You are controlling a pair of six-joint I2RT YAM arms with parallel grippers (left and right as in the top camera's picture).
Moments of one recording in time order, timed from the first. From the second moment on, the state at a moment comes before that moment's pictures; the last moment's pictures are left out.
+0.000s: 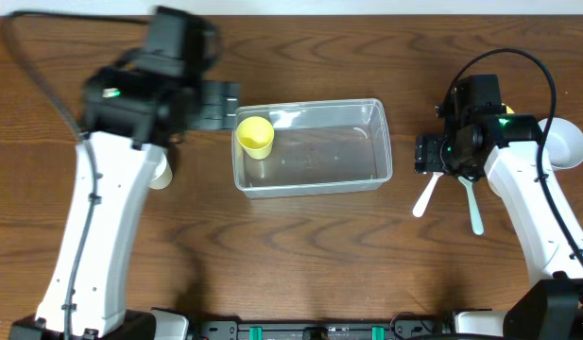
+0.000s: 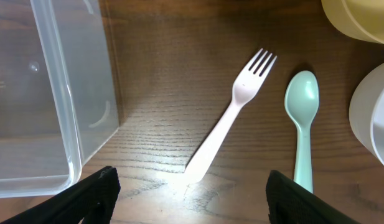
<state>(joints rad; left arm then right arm) -0.24 1.56 1.87 -1.38 -0.16 -0.20 0.06 1.53 1.22 -1.01 -0.03 0.15</state>
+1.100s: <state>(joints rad) 0.08 1.78 1.25 -0.94 -0.12 -0.27 0.06 1.53 1.22 -1.01 -0.03 0.15</state>
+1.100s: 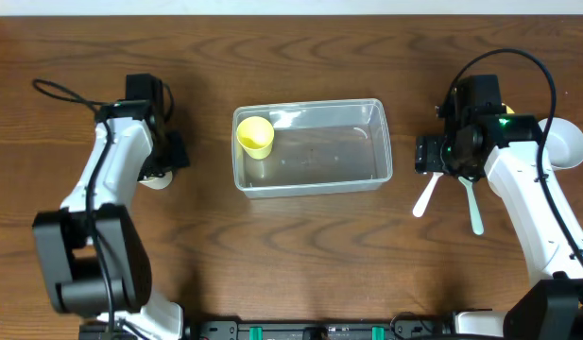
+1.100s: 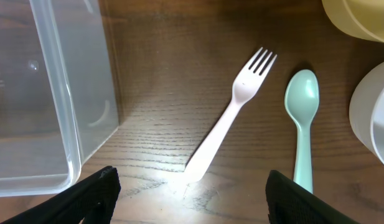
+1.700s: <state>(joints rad) 0.08 1.84 1.25 -0.94 -0.11 -0.28 0.06 1.53 1.22 -1.01 -0.03 0.15</state>
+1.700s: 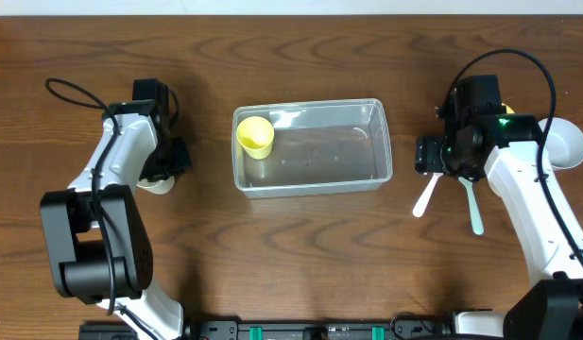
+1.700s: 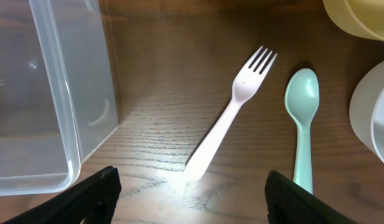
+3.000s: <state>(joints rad) -0.51 1.69 1.32 -0.98 0.05 -0.27 0.06 1.53 1.22 -1.01 -0.03 0.15</state>
